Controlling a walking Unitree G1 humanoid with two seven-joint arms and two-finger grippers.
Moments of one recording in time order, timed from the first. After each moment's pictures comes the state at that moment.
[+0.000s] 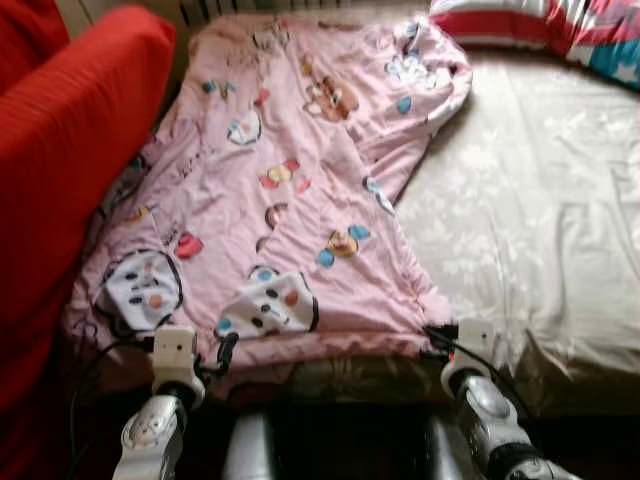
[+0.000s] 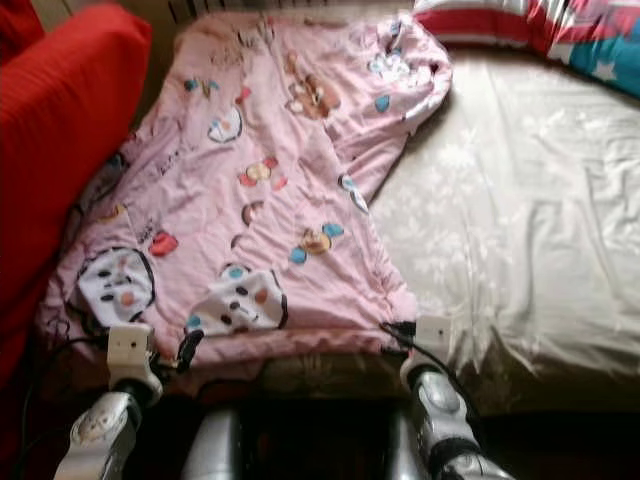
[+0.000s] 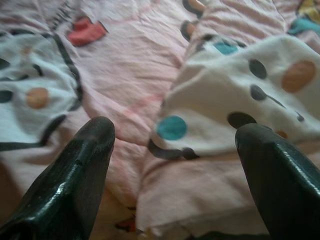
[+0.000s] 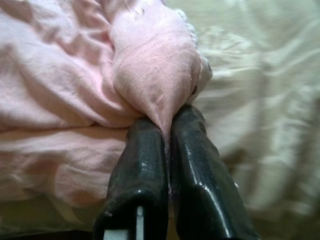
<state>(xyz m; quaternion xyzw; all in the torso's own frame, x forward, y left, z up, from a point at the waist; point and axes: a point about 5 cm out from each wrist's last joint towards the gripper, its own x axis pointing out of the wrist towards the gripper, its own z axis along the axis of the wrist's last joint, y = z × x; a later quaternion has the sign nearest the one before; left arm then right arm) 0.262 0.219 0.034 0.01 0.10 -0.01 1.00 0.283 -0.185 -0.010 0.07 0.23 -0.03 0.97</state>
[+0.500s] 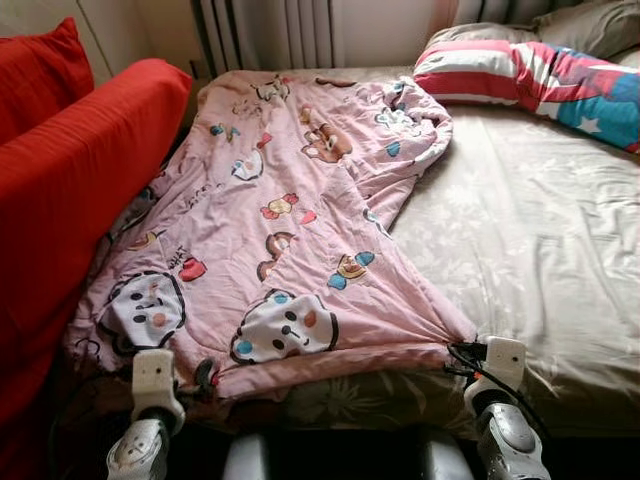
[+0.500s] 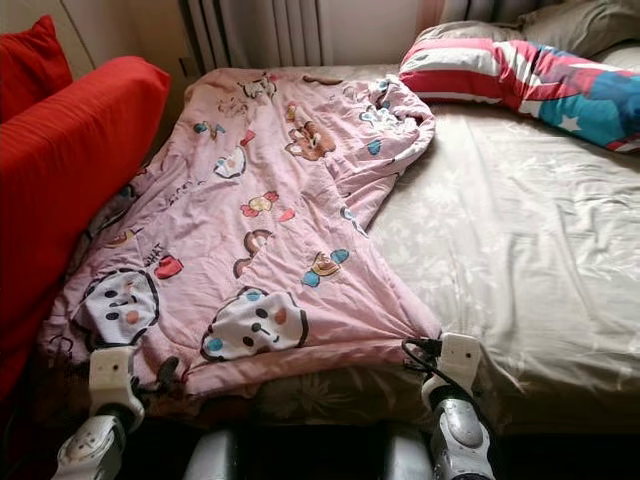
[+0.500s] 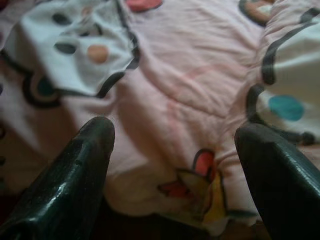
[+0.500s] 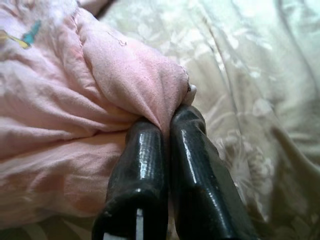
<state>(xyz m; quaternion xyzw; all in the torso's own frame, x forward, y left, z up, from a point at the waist) 0.244 0.245 -0.003 0.00 0.17 0.06 0.98 0.267 -0.207 -0.007 0.06 0.15 -0.07 0.98</state>
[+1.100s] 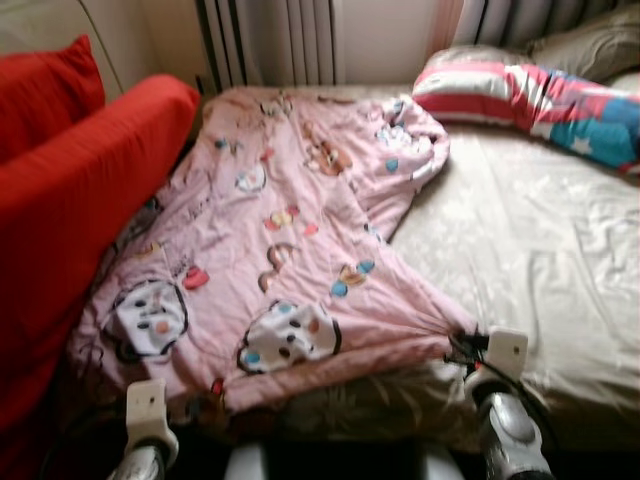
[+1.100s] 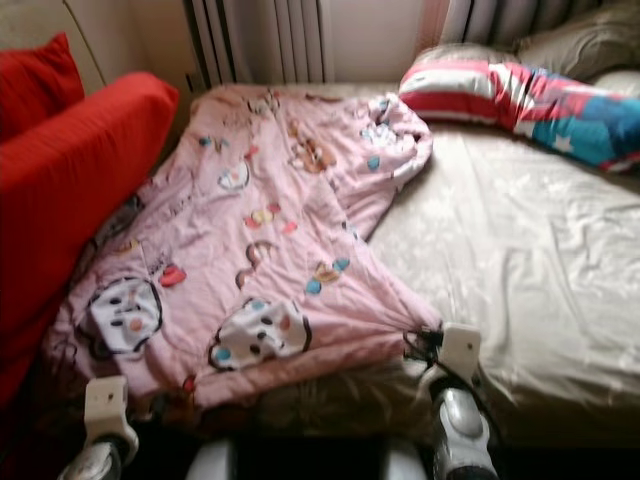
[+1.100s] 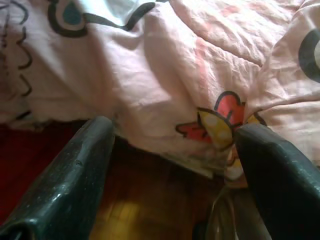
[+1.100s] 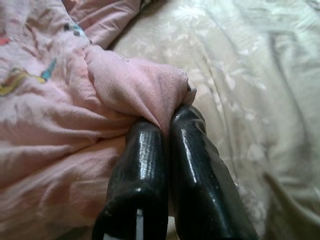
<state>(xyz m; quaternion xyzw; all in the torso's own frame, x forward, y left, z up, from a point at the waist) 0.215 0.252 -0.038 -0.01 0.26 0.11 0.96 0.276 -0.206 0.001 0.06 0.14 -0.06 0.99</state>
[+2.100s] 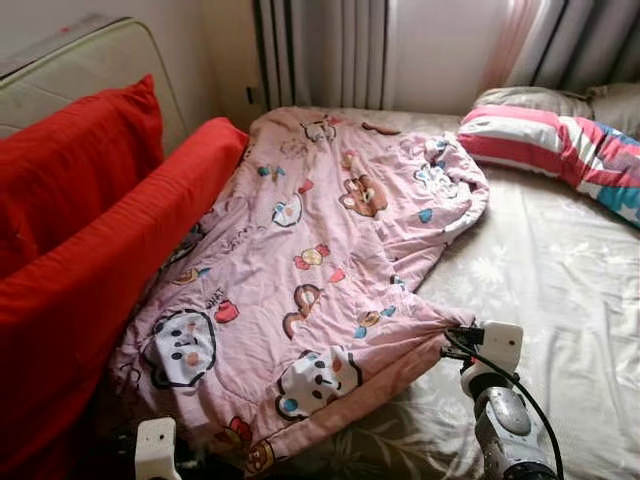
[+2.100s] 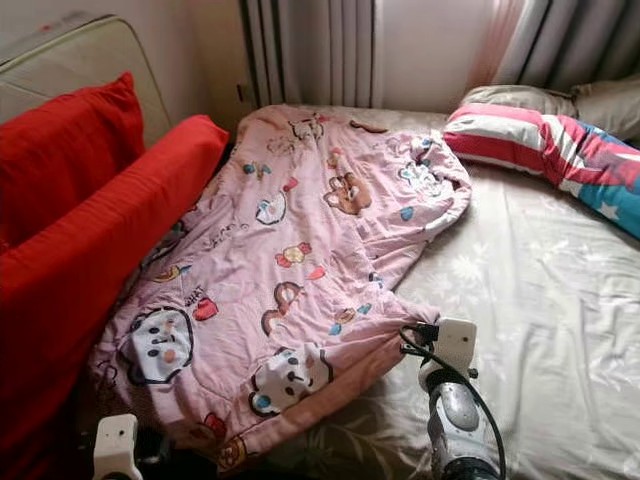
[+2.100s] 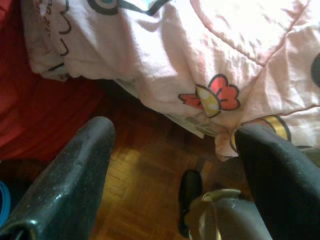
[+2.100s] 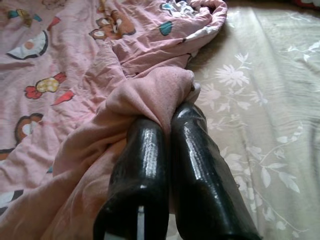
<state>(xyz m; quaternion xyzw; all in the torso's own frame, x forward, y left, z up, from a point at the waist) 0.185 0.241 -0.065 -0.01 0.36 0.10 0.93 0.282 -0.201 0.005 0.05 0.14 -0.05 0.99</state>
